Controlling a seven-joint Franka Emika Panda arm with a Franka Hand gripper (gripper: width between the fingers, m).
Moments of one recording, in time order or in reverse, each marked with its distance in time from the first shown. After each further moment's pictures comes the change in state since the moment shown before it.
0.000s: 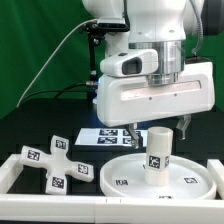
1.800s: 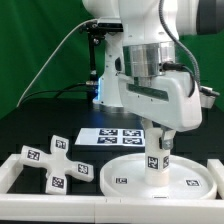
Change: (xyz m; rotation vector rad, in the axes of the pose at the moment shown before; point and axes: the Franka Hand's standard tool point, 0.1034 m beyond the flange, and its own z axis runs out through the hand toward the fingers) arm -0.001 0.000 0.002 0.082 -0.017 1.739
